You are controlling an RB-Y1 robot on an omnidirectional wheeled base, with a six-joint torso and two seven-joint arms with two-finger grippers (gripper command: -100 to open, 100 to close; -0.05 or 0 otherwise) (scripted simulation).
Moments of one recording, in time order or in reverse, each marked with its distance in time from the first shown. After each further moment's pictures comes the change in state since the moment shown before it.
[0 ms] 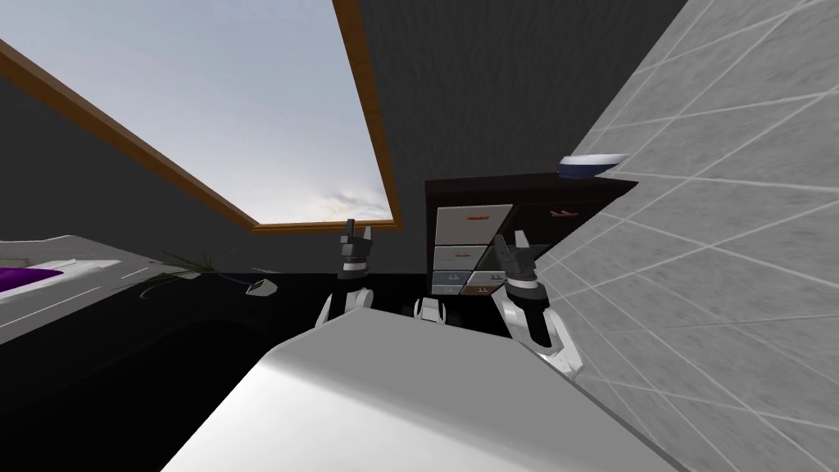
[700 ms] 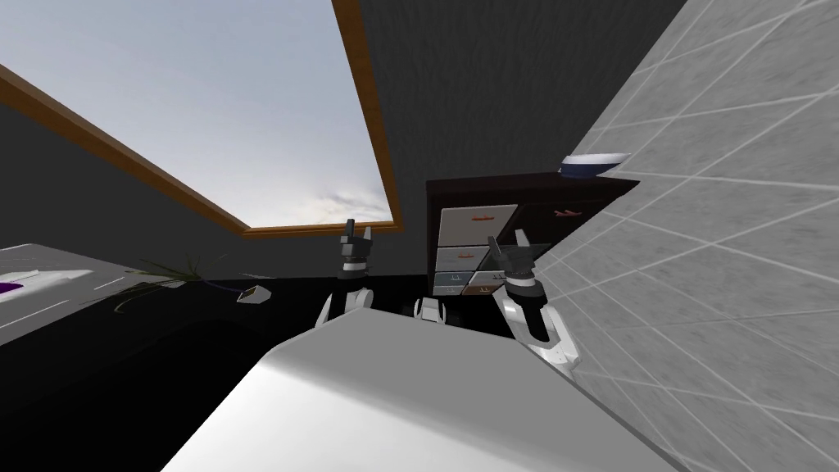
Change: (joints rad) left arm 0.000 0.000 0.000 0.000 0.000 0.000 0.000; right arm -0.046 -0.012 -0.028 0.067 0.060 -0.057 0.185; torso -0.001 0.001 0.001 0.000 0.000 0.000
